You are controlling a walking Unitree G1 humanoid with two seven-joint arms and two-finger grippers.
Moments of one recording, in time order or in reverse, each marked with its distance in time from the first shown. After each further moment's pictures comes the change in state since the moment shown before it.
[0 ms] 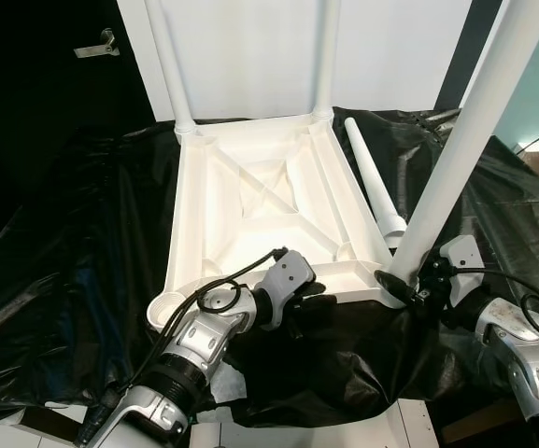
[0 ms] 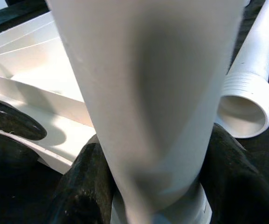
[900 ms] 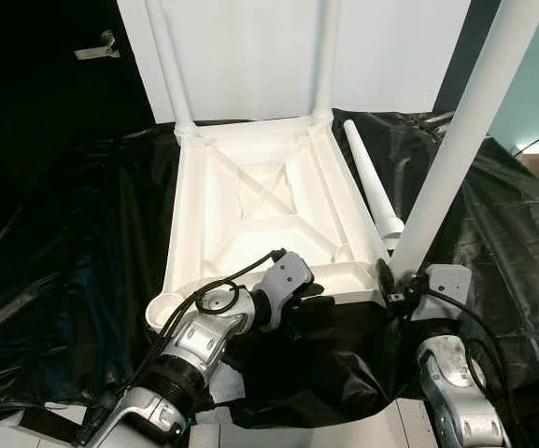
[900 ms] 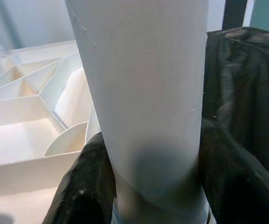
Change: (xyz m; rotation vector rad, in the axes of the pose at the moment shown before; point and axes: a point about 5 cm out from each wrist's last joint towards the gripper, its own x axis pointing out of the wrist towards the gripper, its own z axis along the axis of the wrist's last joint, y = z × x) left arm 0.000 -0.001 -0.001 0.002 0.005 -0.003; right arm 0.006 0.055 -0.012 0.156 -0.134 -0.664
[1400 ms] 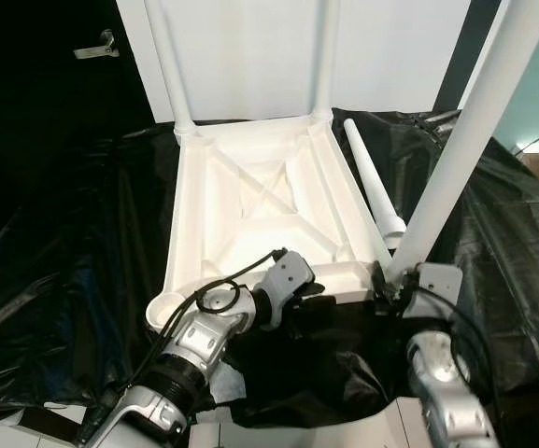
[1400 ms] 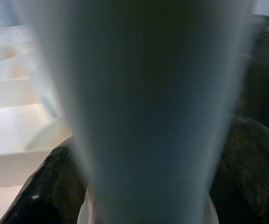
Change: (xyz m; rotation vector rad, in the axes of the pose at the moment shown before) left arm 0.000 0.000 0.000 0.001 -0.001 0.001; right arm 0.024 -0.001 -0.001 -0.034 0.034 0.110
